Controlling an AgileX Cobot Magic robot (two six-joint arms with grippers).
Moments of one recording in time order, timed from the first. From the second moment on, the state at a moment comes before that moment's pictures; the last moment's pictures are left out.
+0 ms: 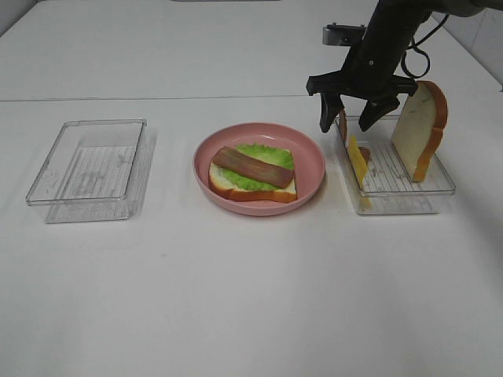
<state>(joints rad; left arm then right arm) 0.04 -0.01 -0.52 -0.15 1.08 0.10 0.20 2.38 -2.06 0.14 1.18 -0.01</state>
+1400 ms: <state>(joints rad) 0.04 -0.01 -0.52 -0.15 1.08 0.10 0.20 2.18 -2.06 0.23 1.22 -0.01</state>
